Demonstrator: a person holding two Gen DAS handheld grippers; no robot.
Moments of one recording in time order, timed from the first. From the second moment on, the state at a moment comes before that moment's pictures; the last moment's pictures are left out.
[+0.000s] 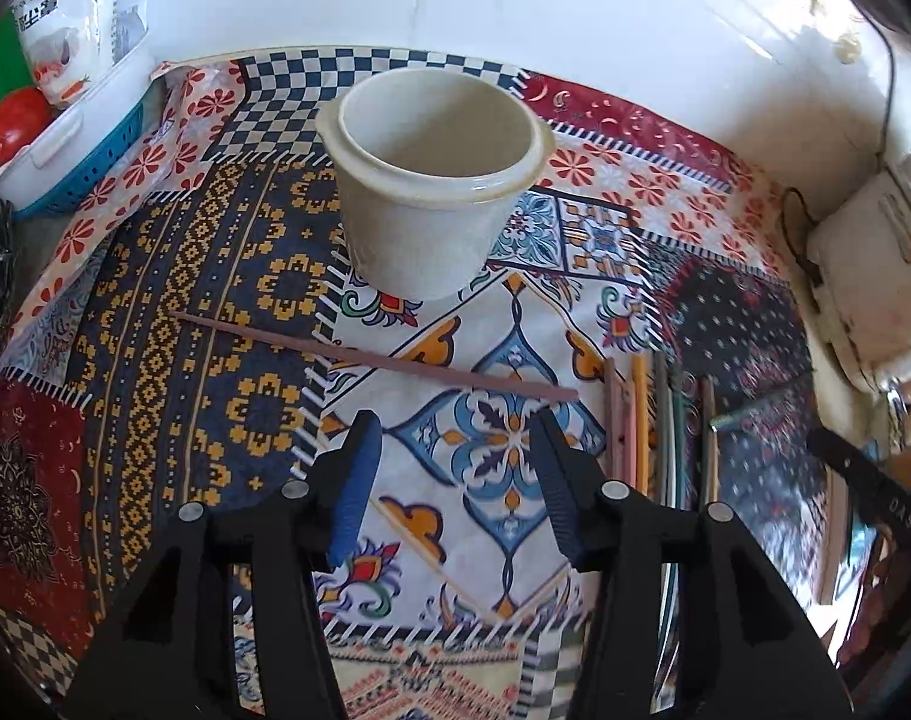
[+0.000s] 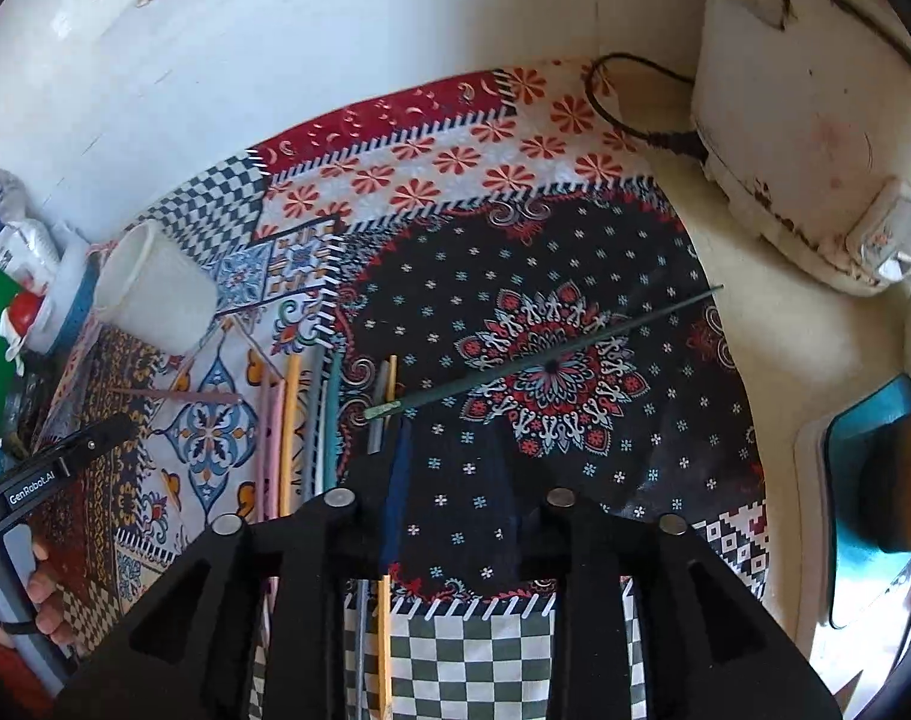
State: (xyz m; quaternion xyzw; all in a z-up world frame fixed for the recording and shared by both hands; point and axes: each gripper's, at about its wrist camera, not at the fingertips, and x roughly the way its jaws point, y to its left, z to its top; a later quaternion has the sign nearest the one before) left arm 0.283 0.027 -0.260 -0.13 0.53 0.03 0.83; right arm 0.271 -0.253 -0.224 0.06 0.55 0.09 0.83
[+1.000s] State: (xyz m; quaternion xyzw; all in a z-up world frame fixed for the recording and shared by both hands) left arm 0.303 0.018 -0.311 -0.10 0.56 0.14 0.81; right arm 0.292 -0.234 -0.277 -0.04 0.55 0.06 0.83
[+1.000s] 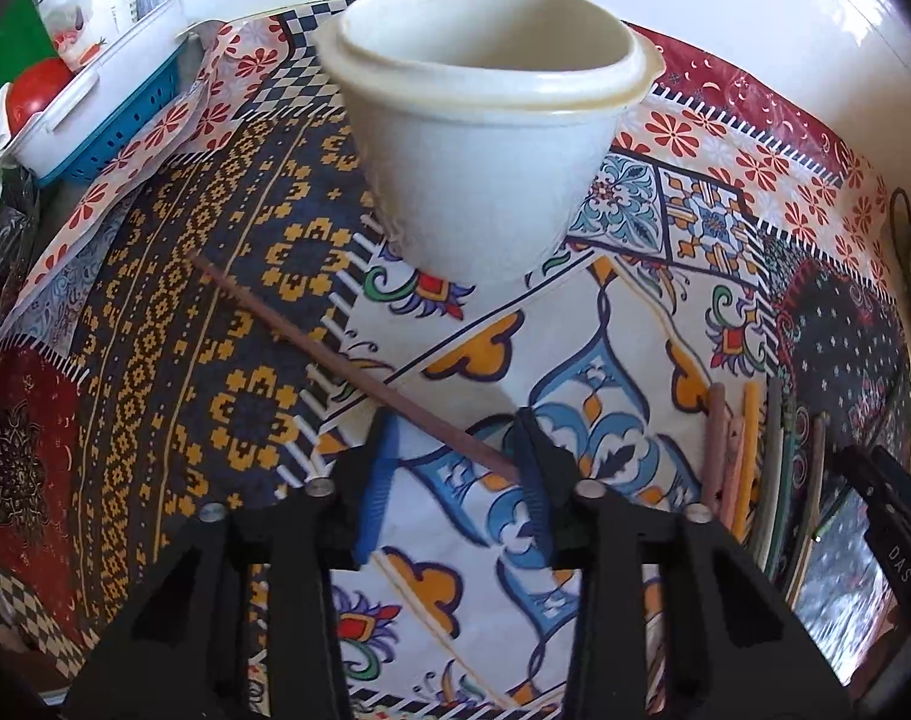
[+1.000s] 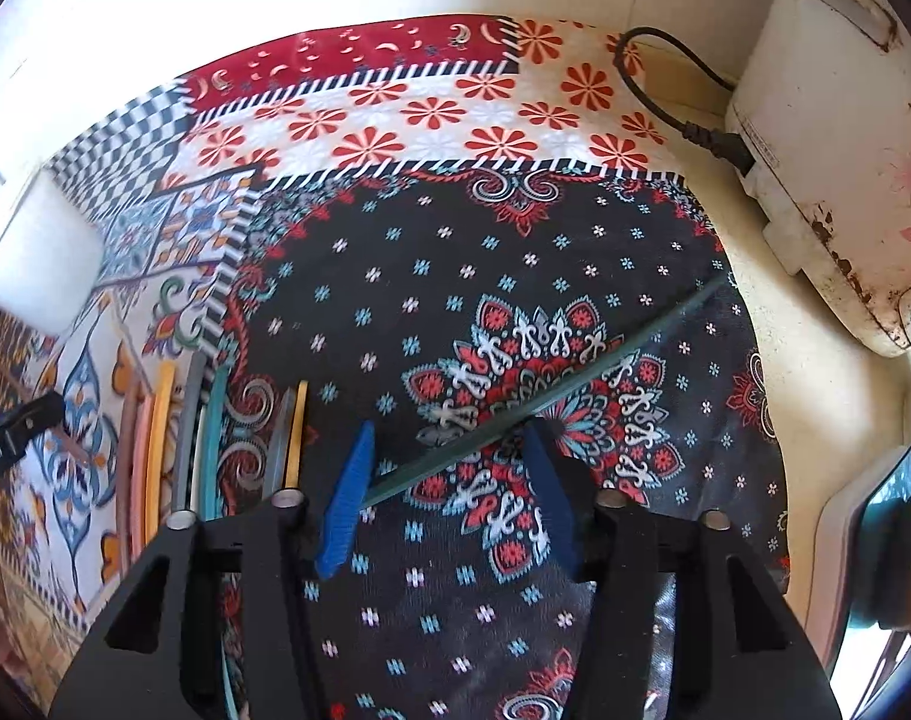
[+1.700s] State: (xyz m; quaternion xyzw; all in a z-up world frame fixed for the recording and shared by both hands) left arm 0.174 0.054 -0.308 -0.08 0.62 0.00 0.78; right arm 0.209 -0.294 -0.269 -0.05 0.62 0.15 0.77
